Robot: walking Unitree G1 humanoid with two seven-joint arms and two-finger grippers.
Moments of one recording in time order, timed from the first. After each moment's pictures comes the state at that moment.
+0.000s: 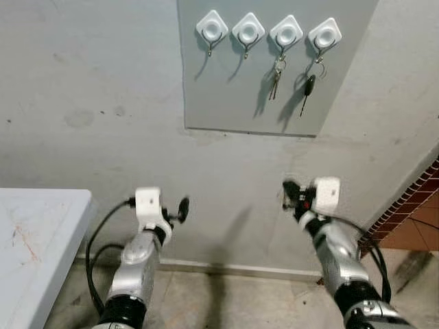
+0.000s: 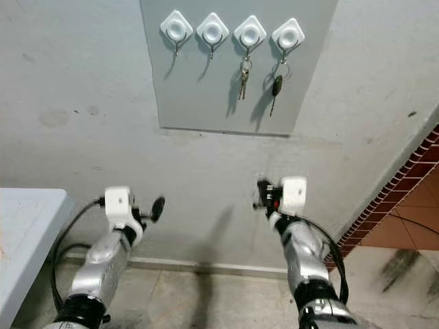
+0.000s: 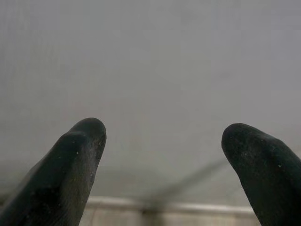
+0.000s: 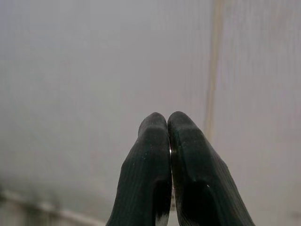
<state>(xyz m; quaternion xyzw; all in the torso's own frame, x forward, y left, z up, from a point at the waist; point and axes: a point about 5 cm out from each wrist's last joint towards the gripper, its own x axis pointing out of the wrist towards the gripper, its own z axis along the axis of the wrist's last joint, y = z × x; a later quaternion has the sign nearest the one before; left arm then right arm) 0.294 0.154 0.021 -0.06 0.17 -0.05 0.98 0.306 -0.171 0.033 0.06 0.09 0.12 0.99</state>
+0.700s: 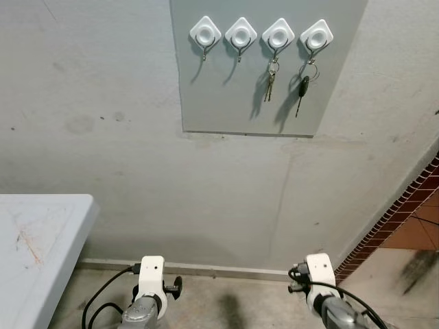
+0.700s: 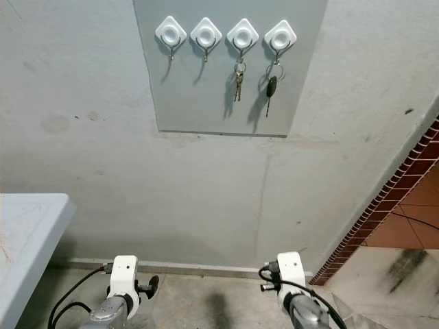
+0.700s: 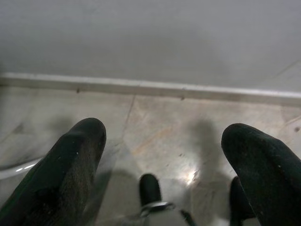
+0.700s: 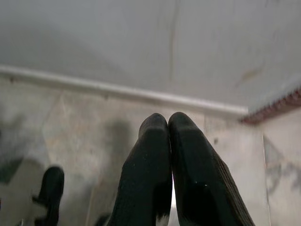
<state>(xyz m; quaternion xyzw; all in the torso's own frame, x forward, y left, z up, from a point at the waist) 0.206 0.166 -0.071 0.00 0.39 -0.01 0.92 0.201 -0.190 -0.068 -0.02 0.37 0.05 0.93</state>
